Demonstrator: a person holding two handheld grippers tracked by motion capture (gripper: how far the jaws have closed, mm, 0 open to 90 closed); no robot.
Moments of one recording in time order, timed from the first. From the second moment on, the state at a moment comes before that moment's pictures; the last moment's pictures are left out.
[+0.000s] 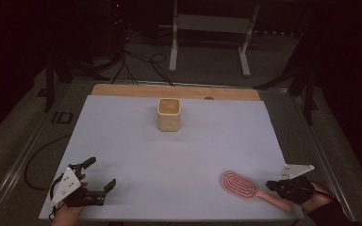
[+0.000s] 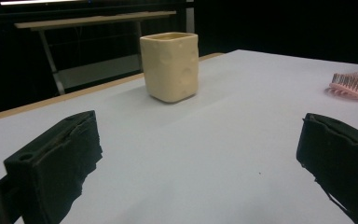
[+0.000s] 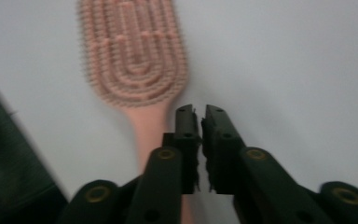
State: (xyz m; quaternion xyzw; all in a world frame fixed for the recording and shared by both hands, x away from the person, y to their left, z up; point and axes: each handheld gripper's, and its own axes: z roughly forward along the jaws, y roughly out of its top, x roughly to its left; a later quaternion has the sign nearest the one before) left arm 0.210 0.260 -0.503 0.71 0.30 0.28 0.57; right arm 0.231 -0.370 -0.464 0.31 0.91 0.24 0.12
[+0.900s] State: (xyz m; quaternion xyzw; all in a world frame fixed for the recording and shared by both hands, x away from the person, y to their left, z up) left arm 0.210 0.261 -0.502 0.71 0.30 0.28 0.57; right arm 0.242 -0.332 -0.465 0.23 0.96 0.12 0.04
